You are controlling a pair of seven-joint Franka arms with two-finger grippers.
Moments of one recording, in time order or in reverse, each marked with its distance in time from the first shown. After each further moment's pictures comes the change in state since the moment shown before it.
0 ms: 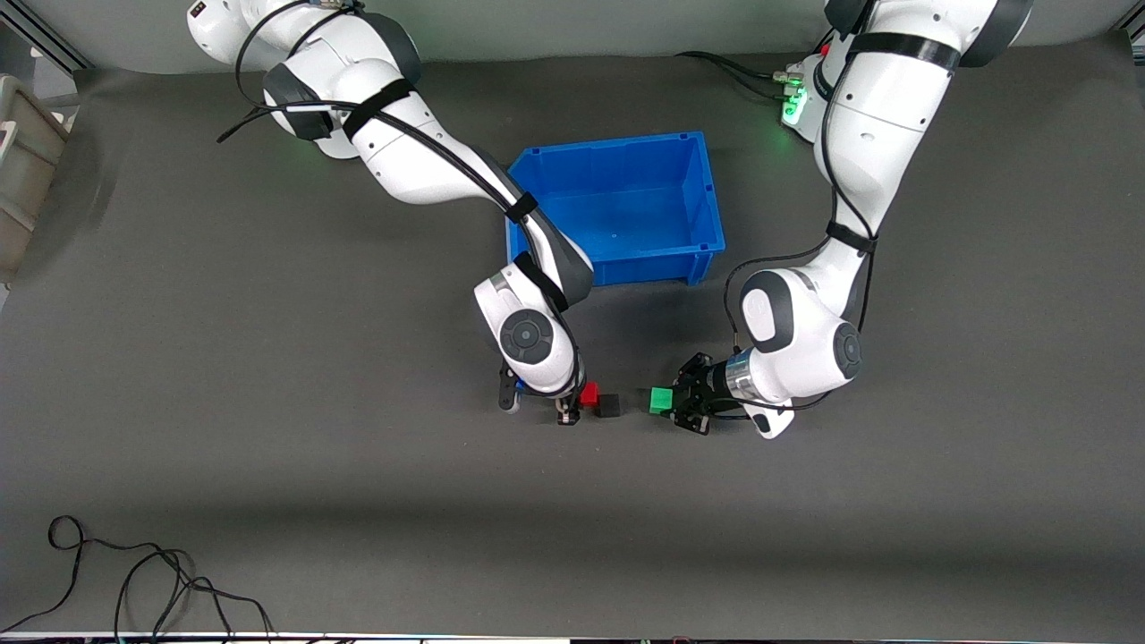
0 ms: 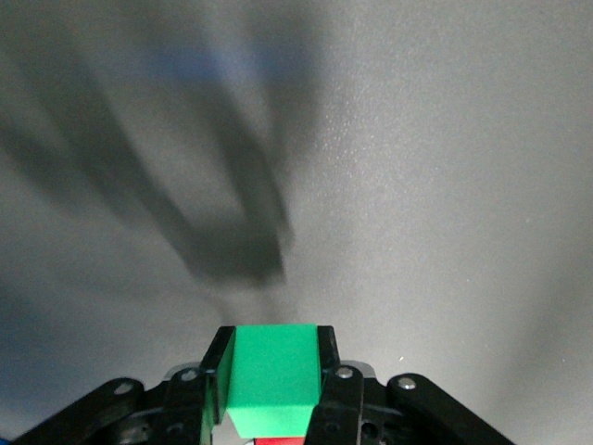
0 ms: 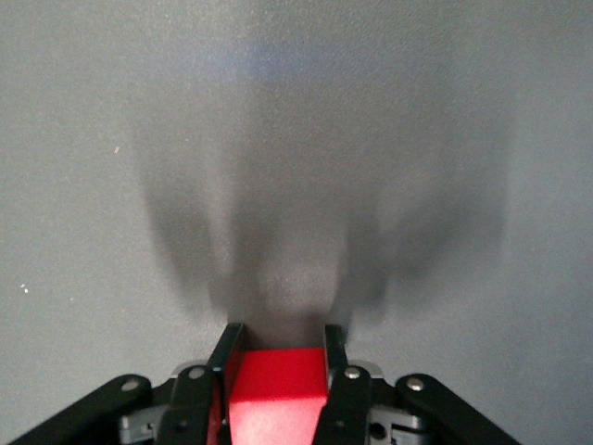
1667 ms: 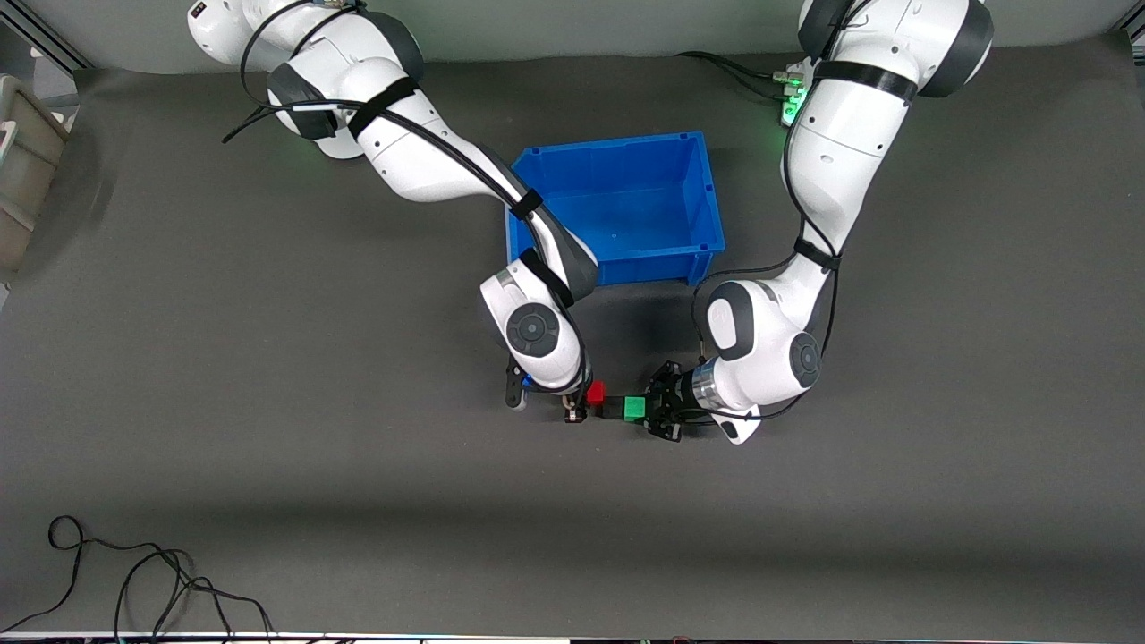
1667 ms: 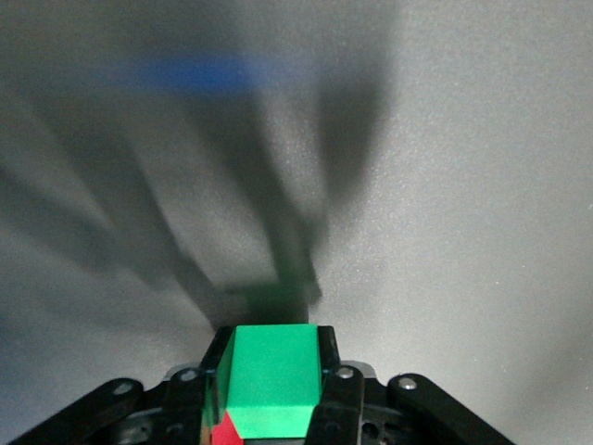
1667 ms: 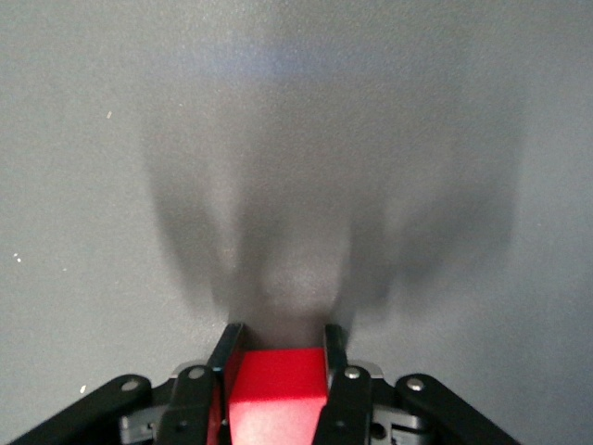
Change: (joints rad) left arm -0.060 0.107 -0.001 0.121 0.003 0.035 -0.125; right arm 0.015 0.005 0.000 0.000 0.000 0.031 0.002
